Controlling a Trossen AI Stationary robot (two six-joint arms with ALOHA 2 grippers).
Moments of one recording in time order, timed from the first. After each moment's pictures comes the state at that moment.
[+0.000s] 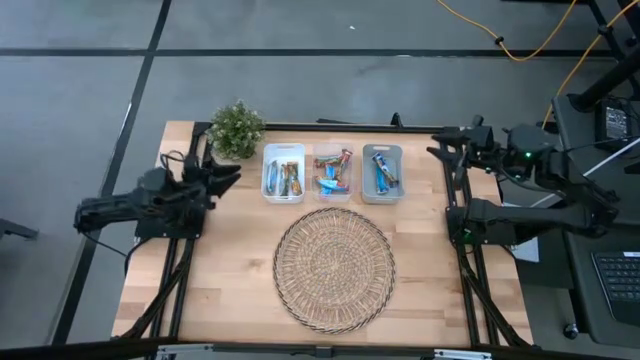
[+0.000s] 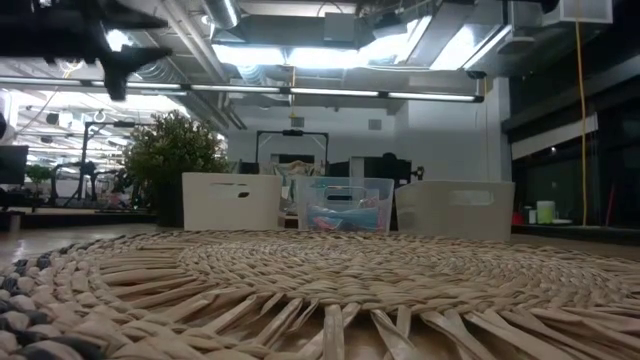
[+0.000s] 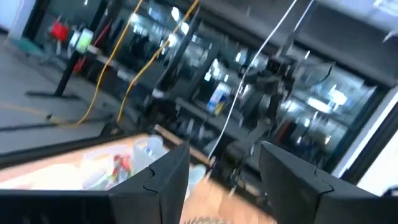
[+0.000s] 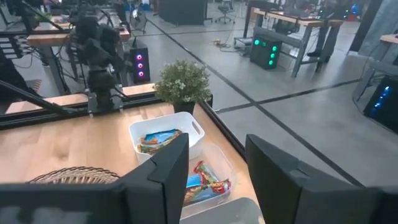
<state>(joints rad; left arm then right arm) 0.15 0.00 0.18 0.02 -0.20 -0.51 -0.28 0.58 1.02 -0.64 0.13 -0.01</state>
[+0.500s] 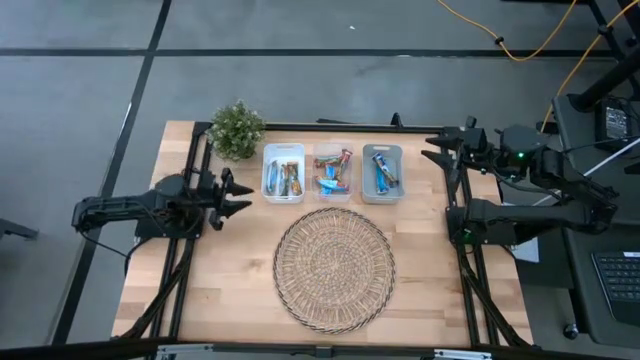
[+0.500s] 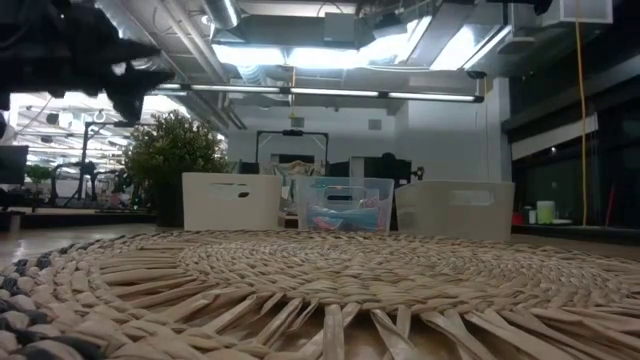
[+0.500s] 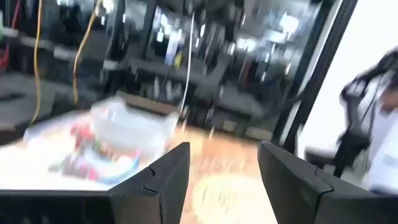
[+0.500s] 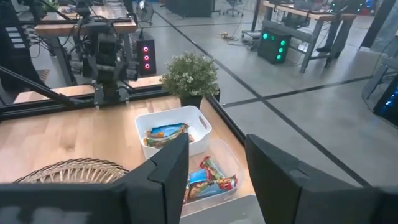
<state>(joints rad) 0.14 0.04 0.01 0.16 0.09 -0.31 -0.25 0.62 1.02 -0.63 0.13 -0.01</state>
